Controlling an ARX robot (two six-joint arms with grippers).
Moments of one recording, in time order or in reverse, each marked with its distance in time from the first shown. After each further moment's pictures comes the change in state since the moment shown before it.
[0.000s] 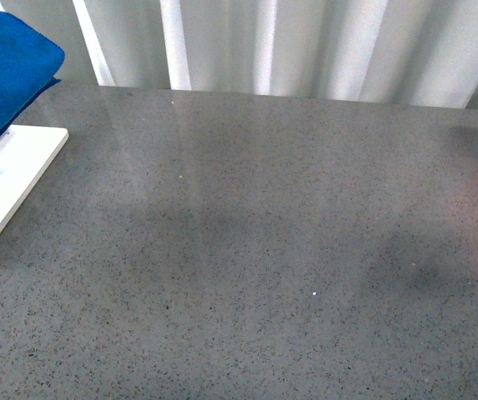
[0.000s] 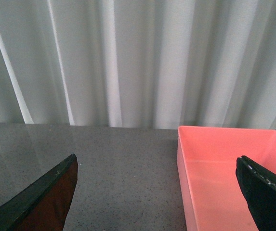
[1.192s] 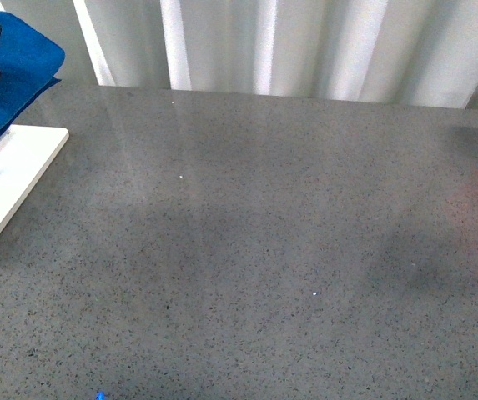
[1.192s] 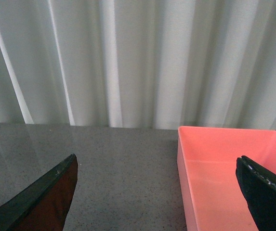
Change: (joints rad) left arm 0.065 0.625 0.465 -0.146 0.010 -0.085; right arm 0.000 0.000 0.000 0.000 0.000 0.000
